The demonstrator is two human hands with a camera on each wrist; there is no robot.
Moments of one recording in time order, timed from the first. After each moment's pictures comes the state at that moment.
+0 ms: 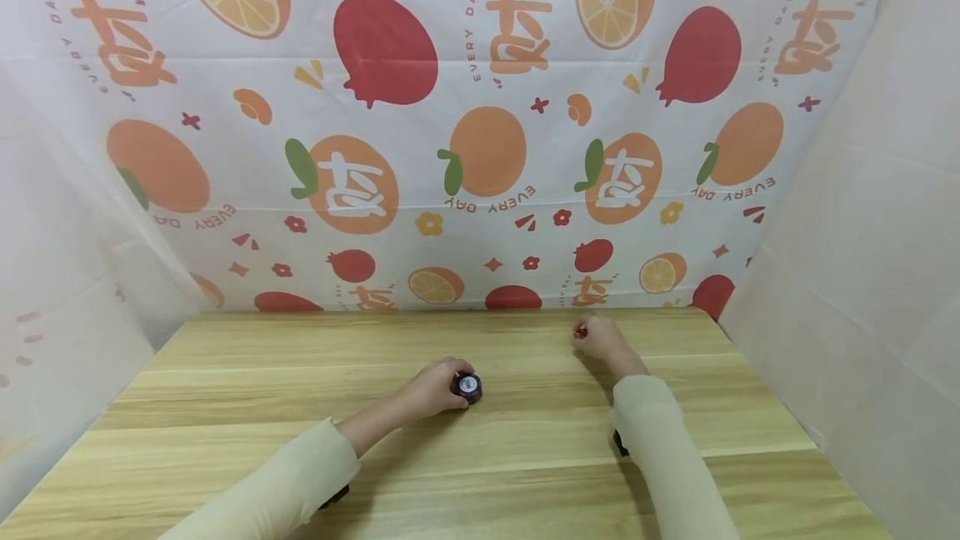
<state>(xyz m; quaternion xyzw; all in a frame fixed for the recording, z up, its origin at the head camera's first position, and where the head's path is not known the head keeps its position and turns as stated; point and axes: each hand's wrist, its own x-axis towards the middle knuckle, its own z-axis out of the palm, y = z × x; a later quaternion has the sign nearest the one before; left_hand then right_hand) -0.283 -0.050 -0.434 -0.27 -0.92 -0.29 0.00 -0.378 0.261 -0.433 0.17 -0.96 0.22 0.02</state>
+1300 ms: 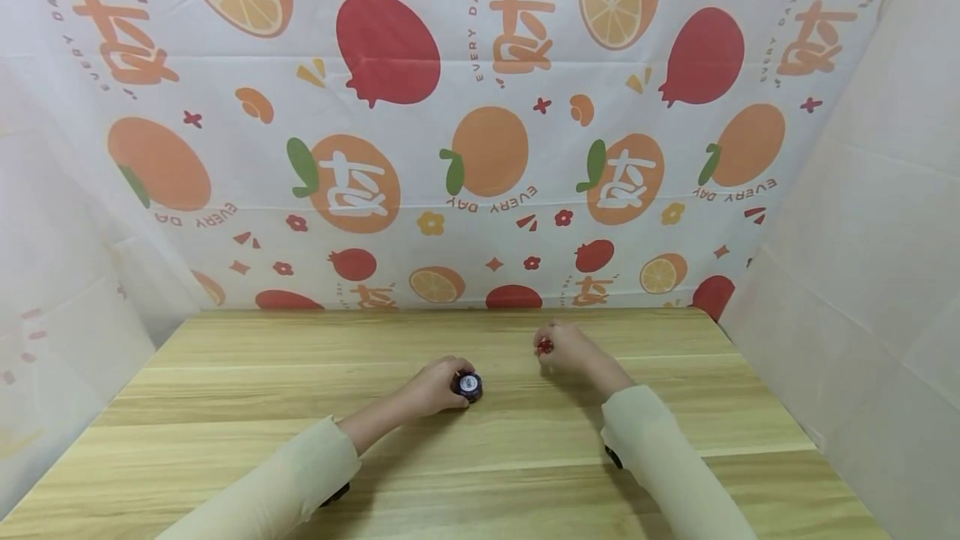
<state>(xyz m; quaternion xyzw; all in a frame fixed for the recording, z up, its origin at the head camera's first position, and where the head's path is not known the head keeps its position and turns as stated) -0.285 -0.051 -0.435 -0.29 -0.92 -0.28 0.02 -0.352 0.207 -0.420 0.26 -0.94 0.21 -0.01</state>
